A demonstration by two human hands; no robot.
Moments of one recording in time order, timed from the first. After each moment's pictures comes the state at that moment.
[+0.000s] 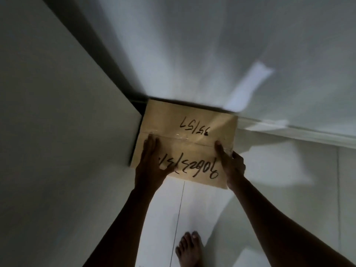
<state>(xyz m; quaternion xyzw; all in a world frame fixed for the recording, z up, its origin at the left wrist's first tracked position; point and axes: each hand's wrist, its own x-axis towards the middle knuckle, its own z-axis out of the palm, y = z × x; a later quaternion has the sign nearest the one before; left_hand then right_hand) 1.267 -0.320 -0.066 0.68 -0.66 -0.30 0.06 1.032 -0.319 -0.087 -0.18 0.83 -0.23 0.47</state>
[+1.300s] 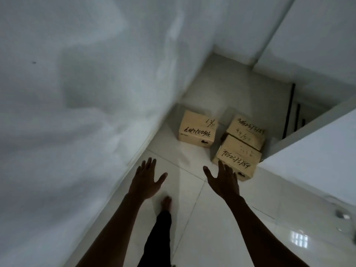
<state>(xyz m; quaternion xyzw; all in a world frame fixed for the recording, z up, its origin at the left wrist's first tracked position) 0.351 -0.023 0.460 0.12 -0.94 -0.27 -0.16 0.291 0.245 0.463 0.08 0.96 -0.20 0.19</state>
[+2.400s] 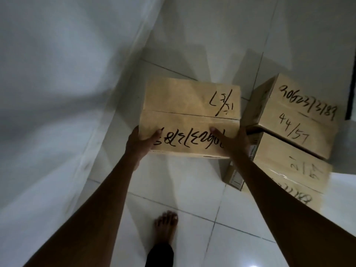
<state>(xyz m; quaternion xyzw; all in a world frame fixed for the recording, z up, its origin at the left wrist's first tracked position) -0.165 -0.005 -0.009 0.35 -0.73 -0.55 -0.22 -0.182 0.268 -0.014 0.35 0.81 -0.45 0.14</state>
